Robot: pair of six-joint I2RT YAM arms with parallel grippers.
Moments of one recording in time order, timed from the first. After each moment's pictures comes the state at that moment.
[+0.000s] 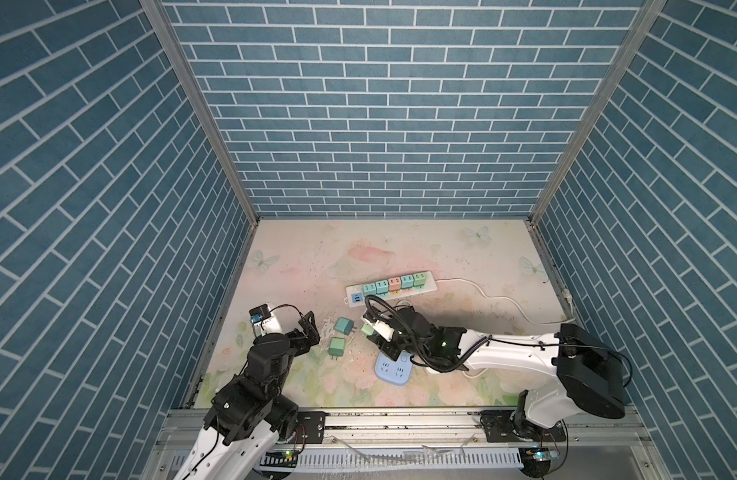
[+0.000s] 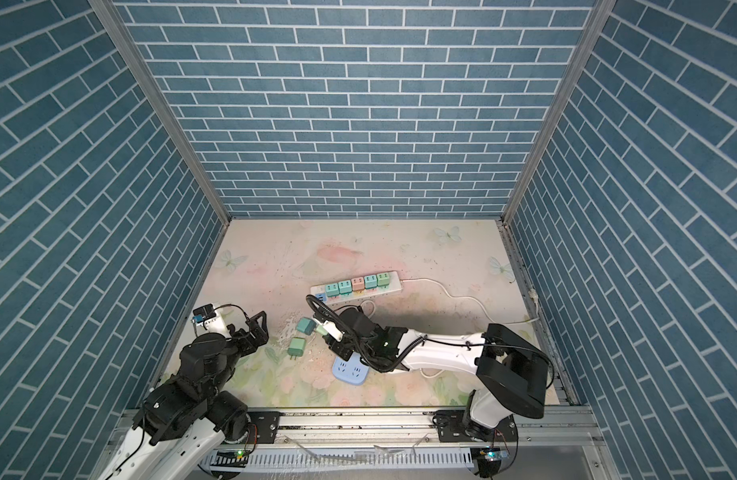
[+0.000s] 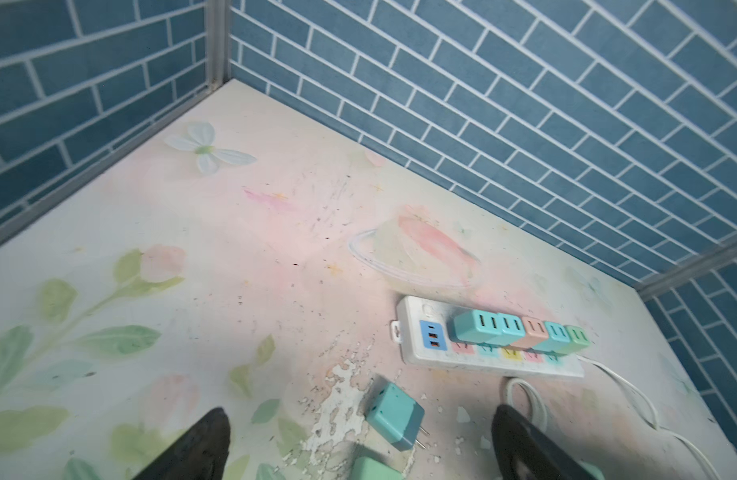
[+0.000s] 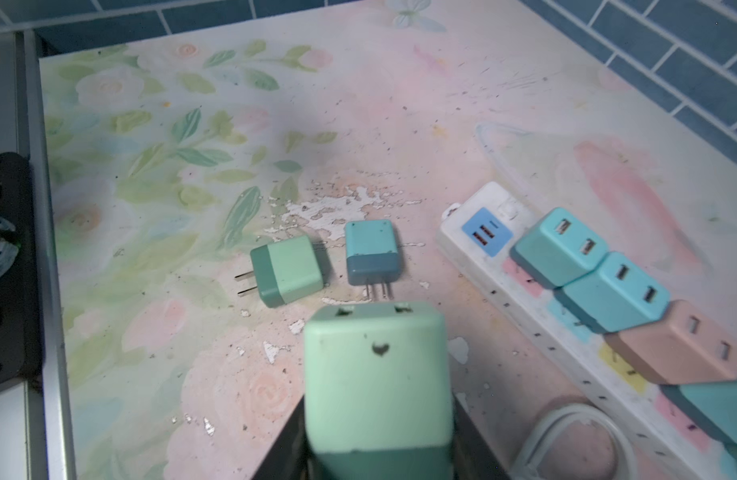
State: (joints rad) left arm -0.52 0.21 0.45 -0.66 -0.37 -0.63; right arm 1.18 1.49 0.80 0.11 0.12 -0.05
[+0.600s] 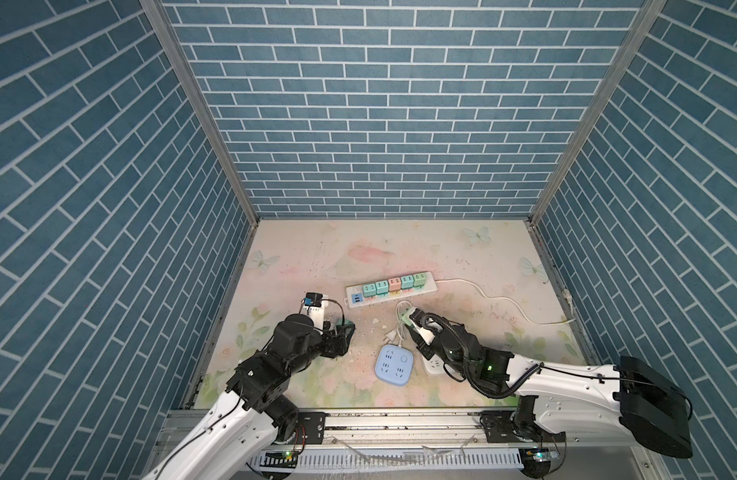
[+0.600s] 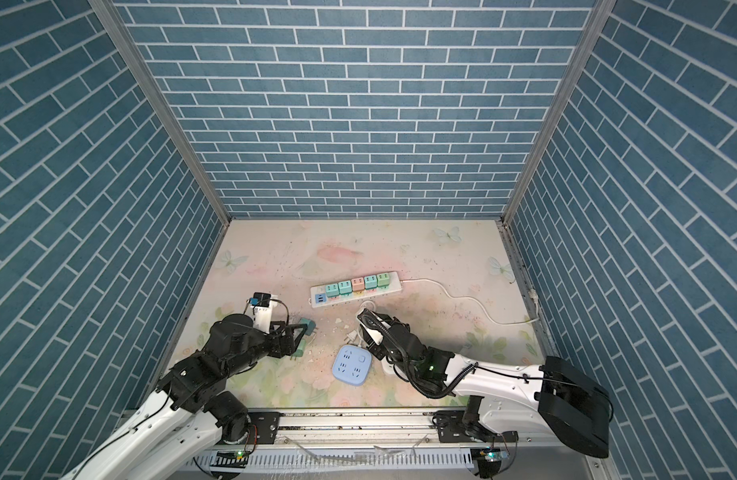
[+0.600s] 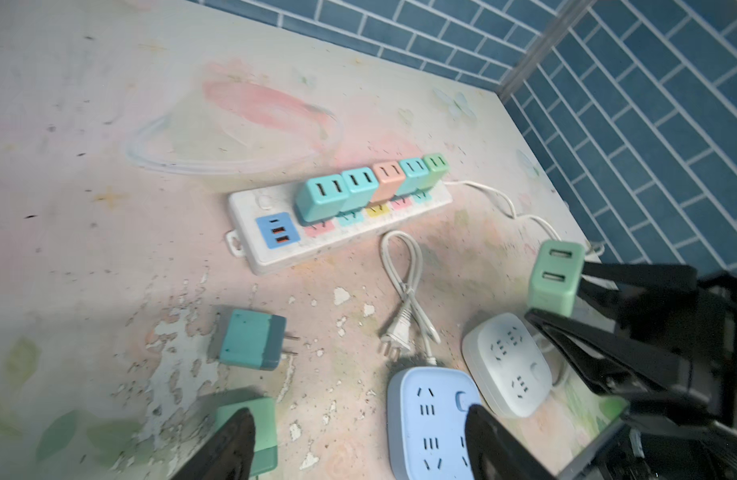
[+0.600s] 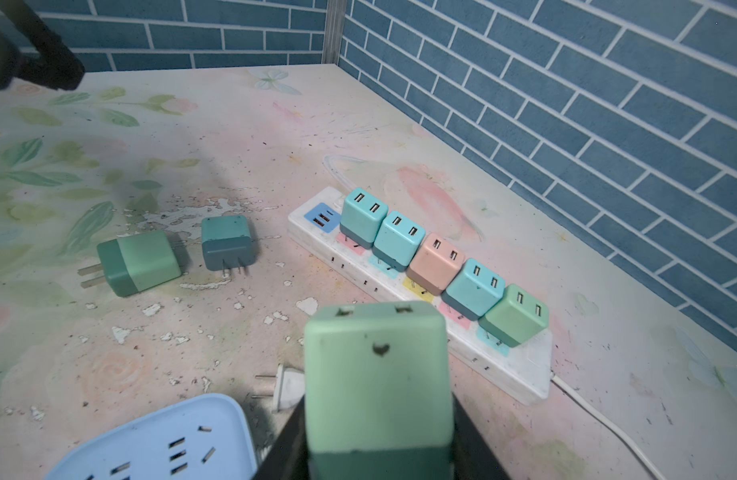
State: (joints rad) left arm -0.68 0.57 0.54 -0.54 0.02 -0.50; right arm 1.16 1.14 0.43 0.36 0.39 -0.15
